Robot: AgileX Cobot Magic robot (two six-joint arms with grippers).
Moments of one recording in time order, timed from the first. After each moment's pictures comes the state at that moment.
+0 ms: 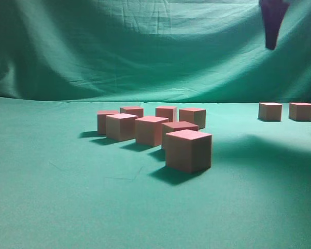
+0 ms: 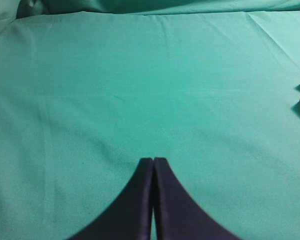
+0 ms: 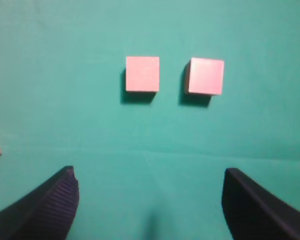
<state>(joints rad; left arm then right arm) -0.01 -0.01 0.02 0.02 0.35 0.01 0.26 1.83 -1.56 -0.07 1.05 0.12</state>
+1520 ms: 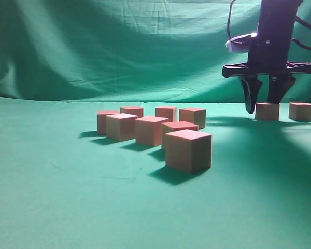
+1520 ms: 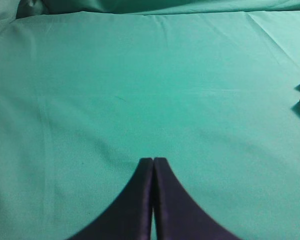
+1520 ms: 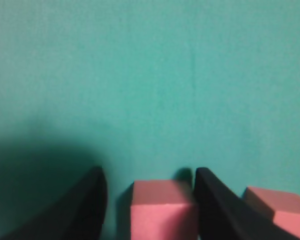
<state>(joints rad) -0.01 -0.01 0.02 0.02 0.35 0.01 0.25 2.26 -1.86 -0.06 0.97 0.06</state>
